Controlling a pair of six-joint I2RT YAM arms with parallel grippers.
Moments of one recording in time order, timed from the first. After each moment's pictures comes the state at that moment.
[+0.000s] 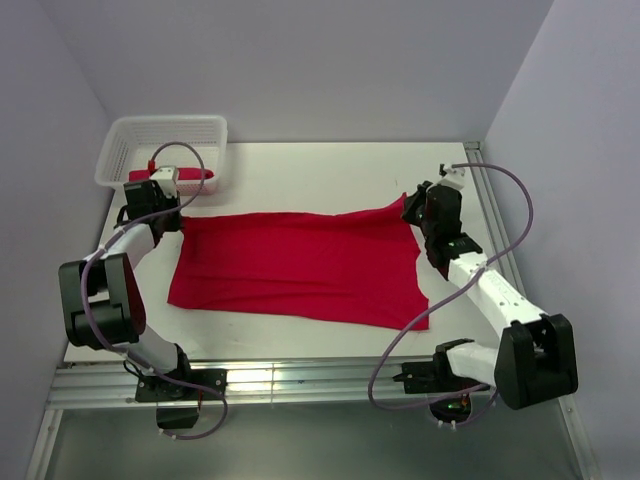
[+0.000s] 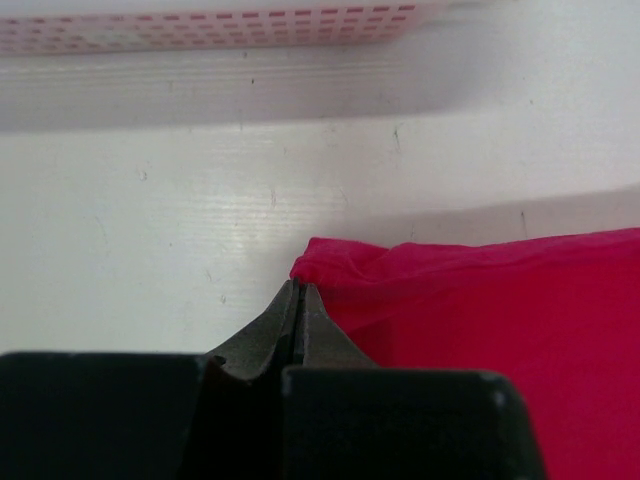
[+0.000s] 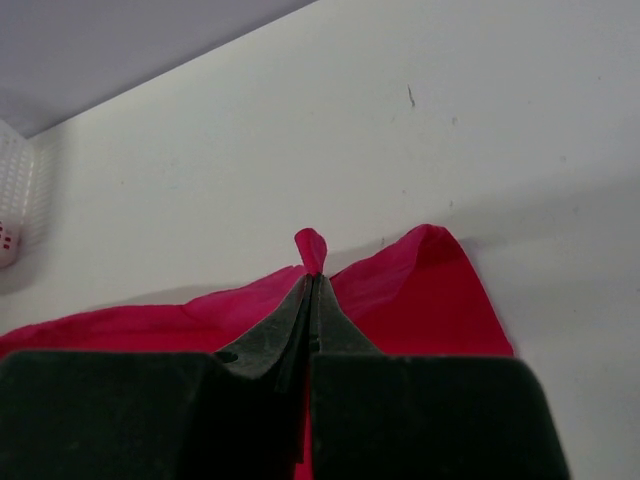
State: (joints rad) left arm 0.17 1.58 0.92 0.00 0.19 0.12; right arm 0.20 1.19 0.73 0.12 0.16 0.50
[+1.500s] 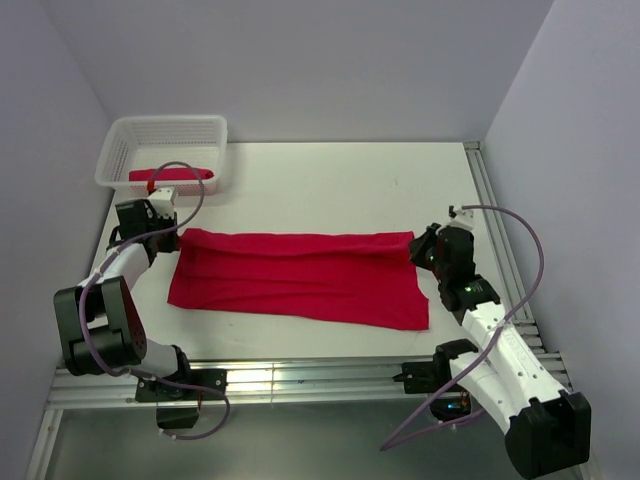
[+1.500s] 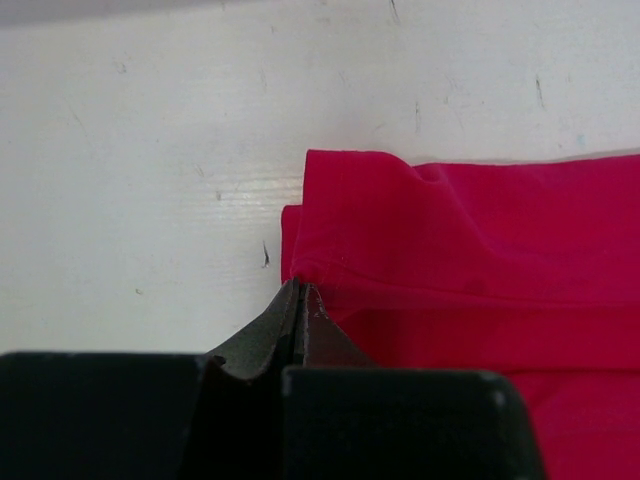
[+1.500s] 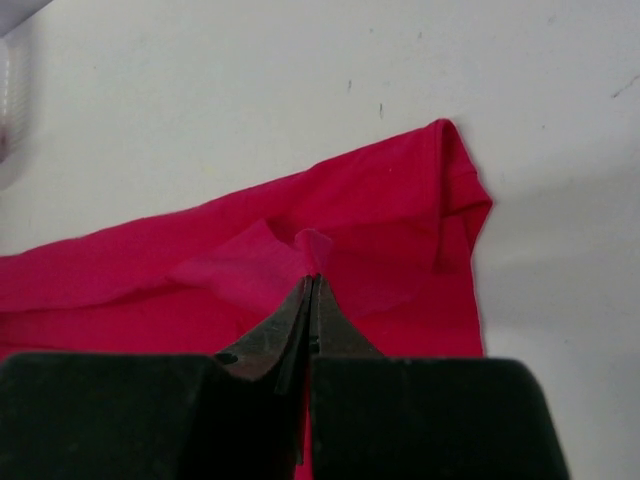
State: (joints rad) left arm 0.24 1.43 0.76 -0.07 0.27 0.24; right arm 0.20 0.79 0.50 -0.17 0.10 0.56
